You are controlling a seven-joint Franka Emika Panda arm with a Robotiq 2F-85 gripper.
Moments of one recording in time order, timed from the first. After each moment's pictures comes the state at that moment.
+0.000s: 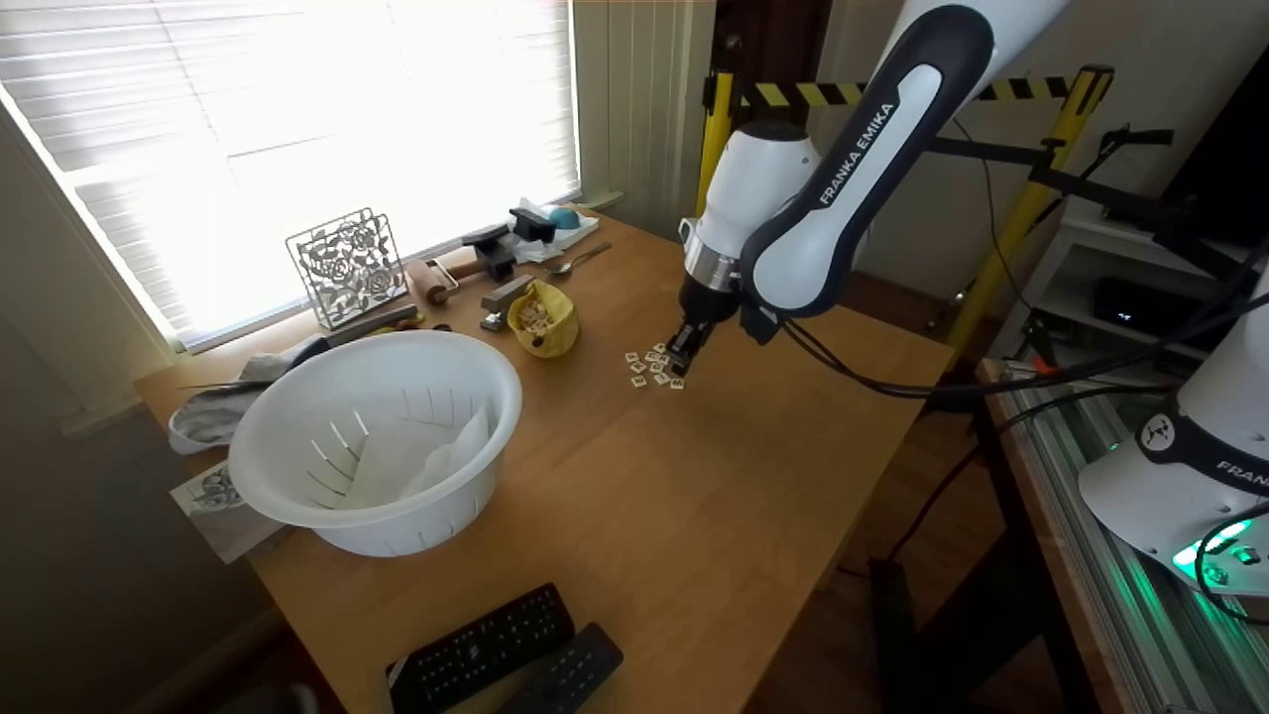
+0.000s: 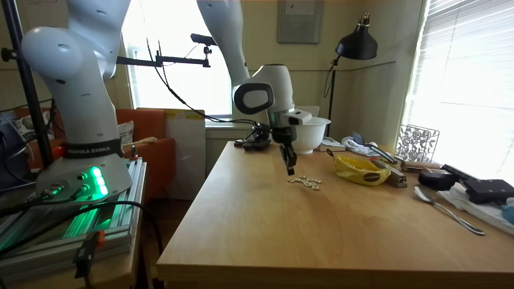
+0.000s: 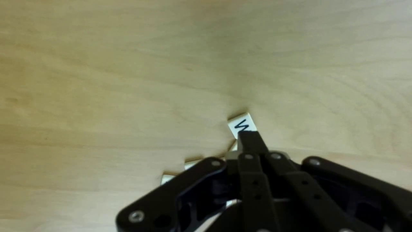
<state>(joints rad) -0.13 0.45 -0.05 -2.35 0.10 3.03 0.03</state>
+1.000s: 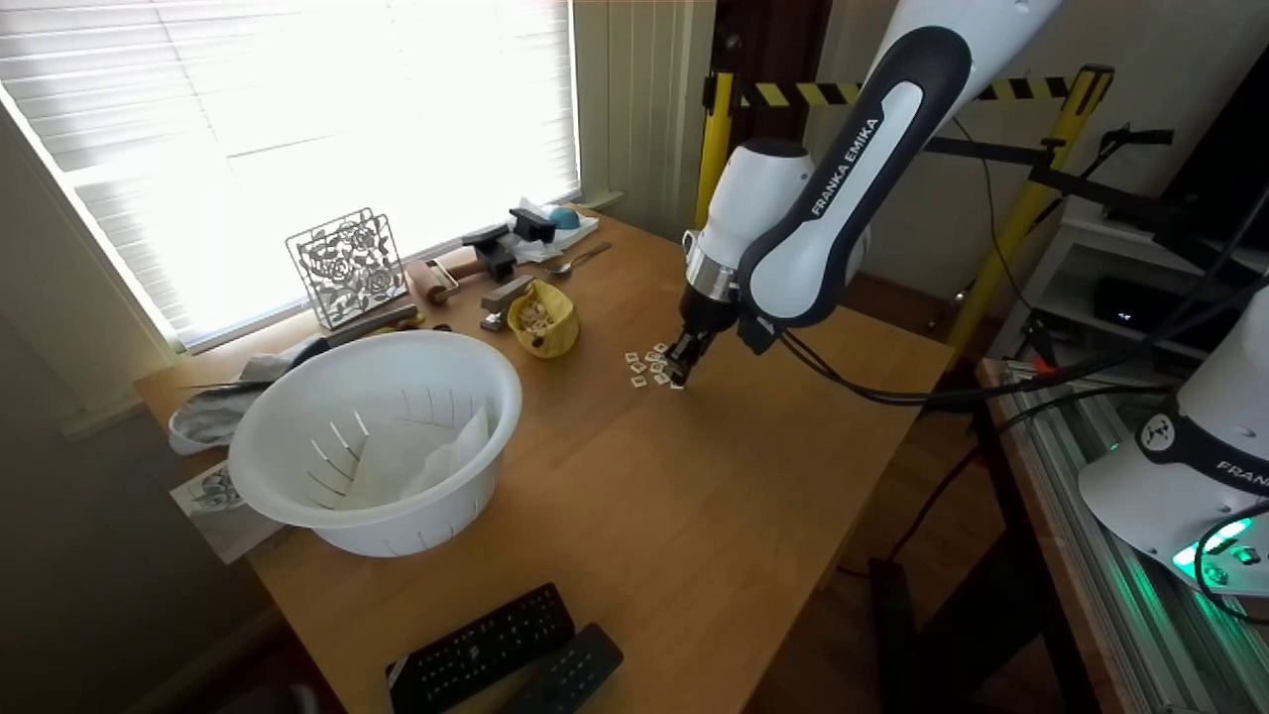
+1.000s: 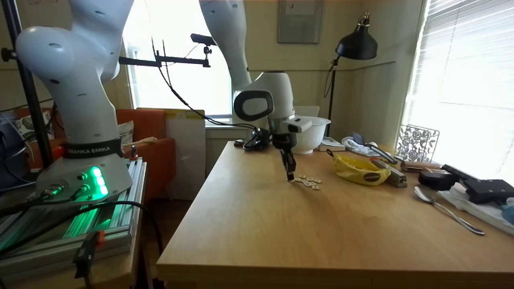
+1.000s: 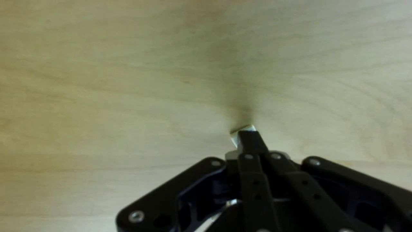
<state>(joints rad) -0.23 0.50 0.04 -2.34 0.11 3.07 0.04</state>
